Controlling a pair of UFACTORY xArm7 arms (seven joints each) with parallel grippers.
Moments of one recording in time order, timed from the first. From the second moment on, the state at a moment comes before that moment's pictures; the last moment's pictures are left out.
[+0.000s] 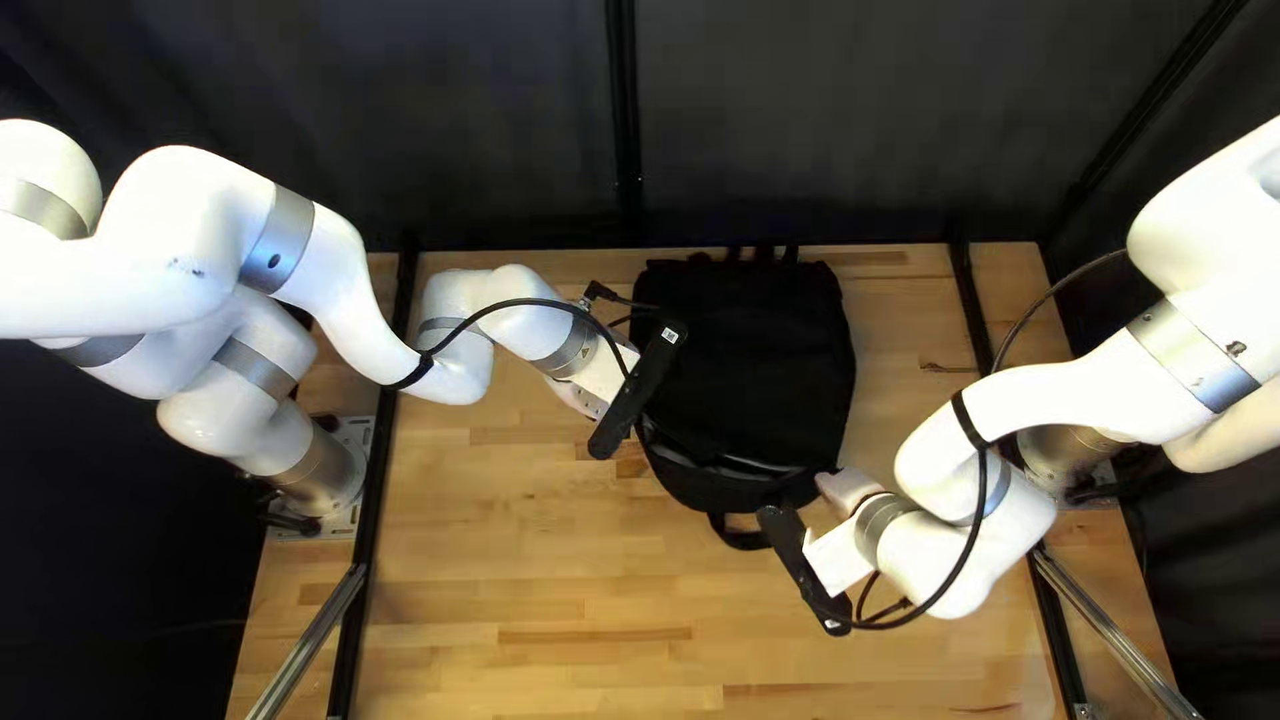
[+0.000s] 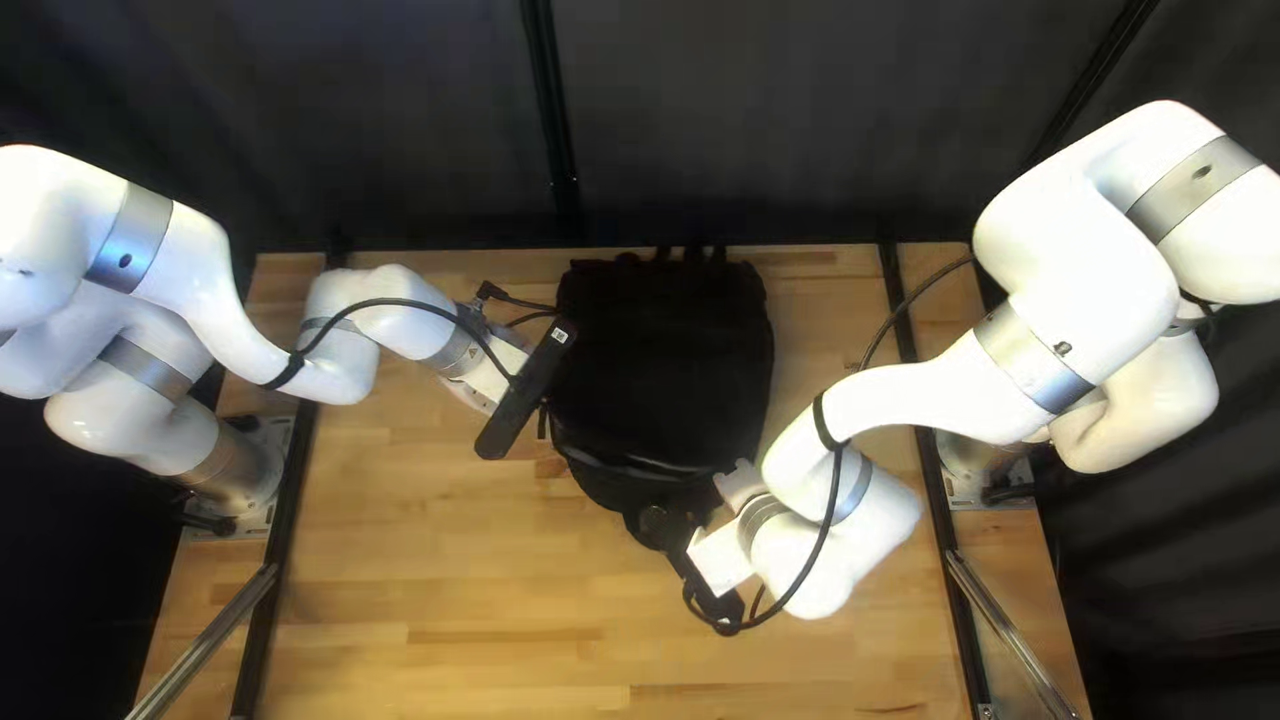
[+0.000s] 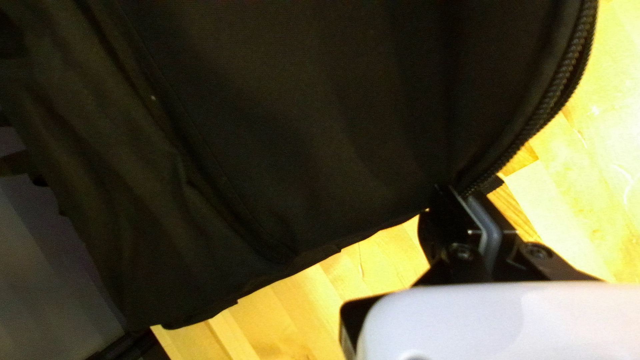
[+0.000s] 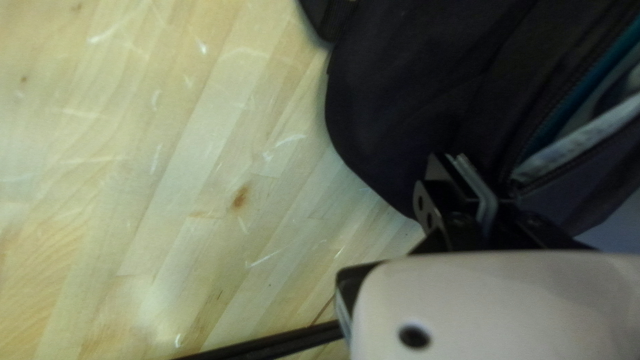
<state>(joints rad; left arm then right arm) -0.50 -0.18 0.63 0.53 0.24 0.29 0.59 0.14 -0.03 0.36 0.71 -0.68 1.03 0.36</state>
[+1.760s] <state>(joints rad) -0.48 -0.24 0.59 0.54 0.29 0.37 0.54 0.10 -0.23 0.27 0.52 -0.66 0.94 0.11</state>
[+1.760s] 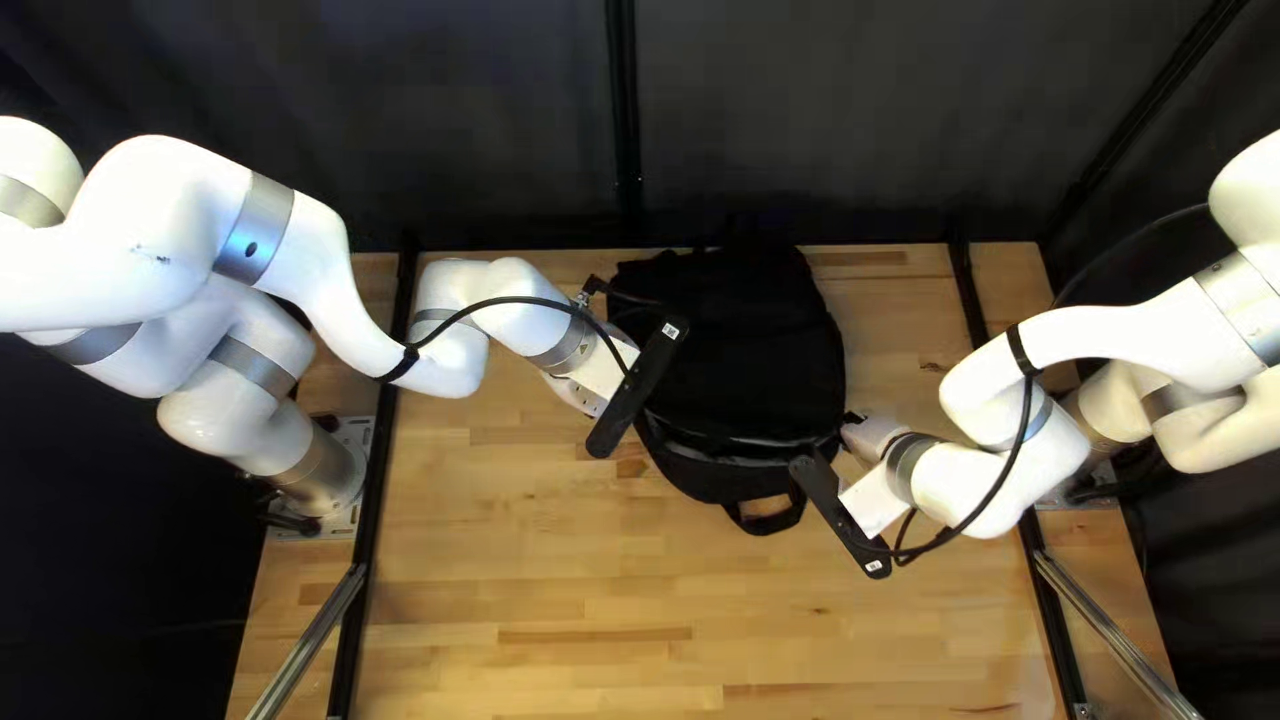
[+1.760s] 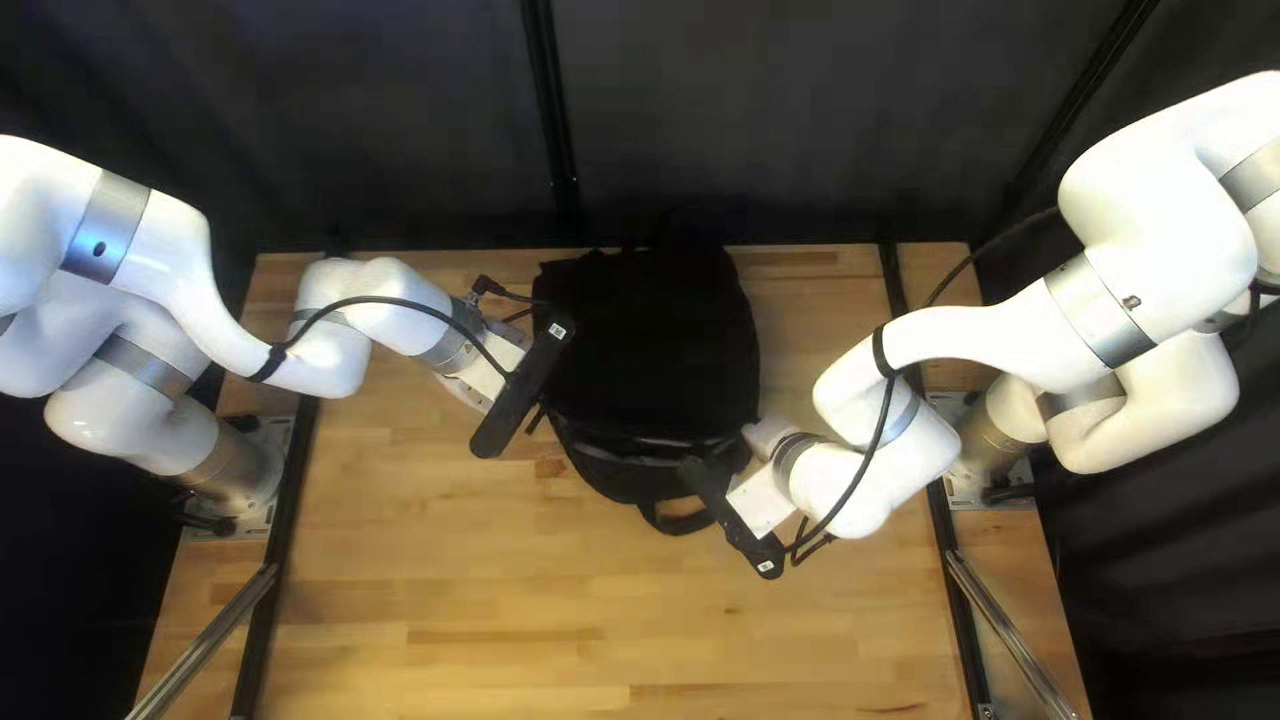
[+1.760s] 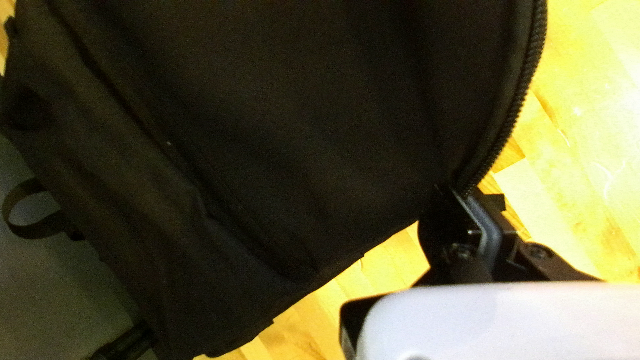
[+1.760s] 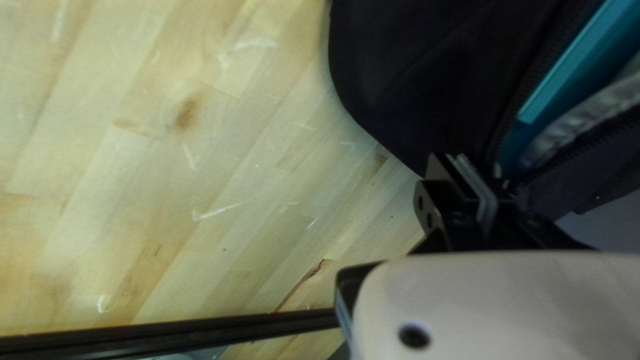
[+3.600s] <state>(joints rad) -0.48 -0.25 0.62 0.54 0.27 0.35 0.57 0.08 -0.43 0.04 0.30 -0.81 0.74 -0.54</state>
